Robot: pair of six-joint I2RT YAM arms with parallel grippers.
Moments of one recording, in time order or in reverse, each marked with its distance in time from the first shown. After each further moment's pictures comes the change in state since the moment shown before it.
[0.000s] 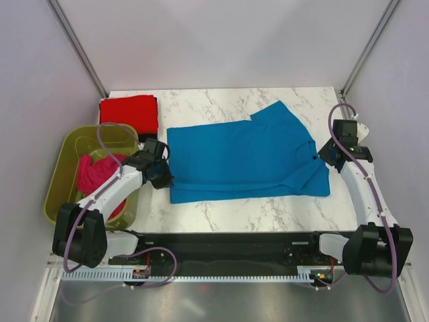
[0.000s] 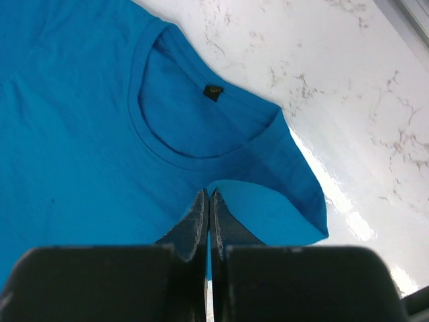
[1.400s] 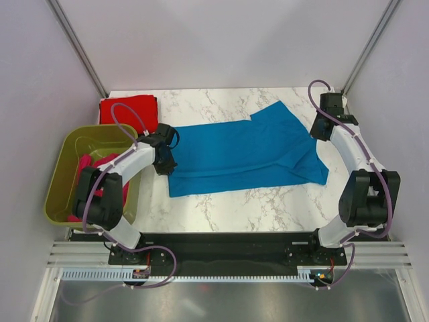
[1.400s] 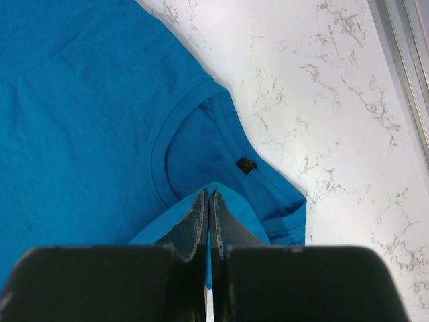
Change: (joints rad) left arm 0.000 0.314 0.239 -0.042 -0.184 0.021; right arm 0.059 0.411 0.323 0.053 0.001 -0.272
